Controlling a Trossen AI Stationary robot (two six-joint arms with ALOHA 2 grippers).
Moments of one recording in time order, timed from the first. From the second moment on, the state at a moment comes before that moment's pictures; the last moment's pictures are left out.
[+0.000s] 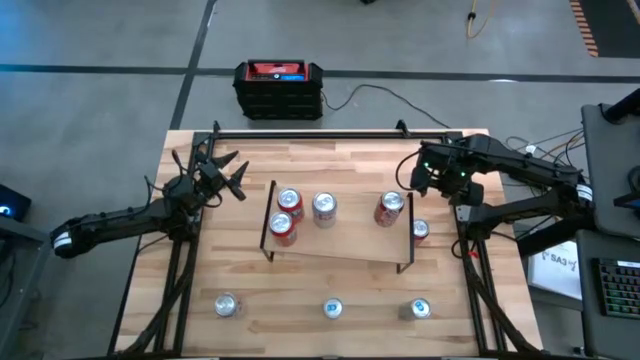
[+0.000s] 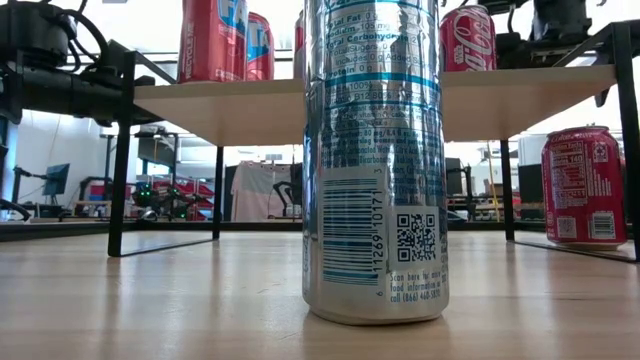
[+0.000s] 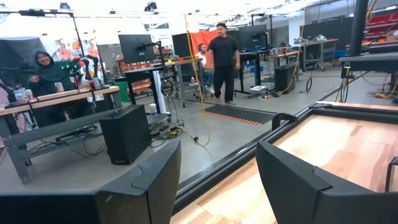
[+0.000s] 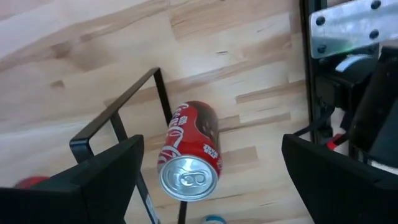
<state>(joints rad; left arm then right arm) 0.40 0.39 0.02 0.47 -0.43 0.17 -0.36 1.12 1.15 -1.52 -0.11 1.48</state>
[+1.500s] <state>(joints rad) 0.40 0.39 0.02 0.47 -0.43 0.17 -0.36 1.13 1.03 -1.55 -0.29 0.98</state>
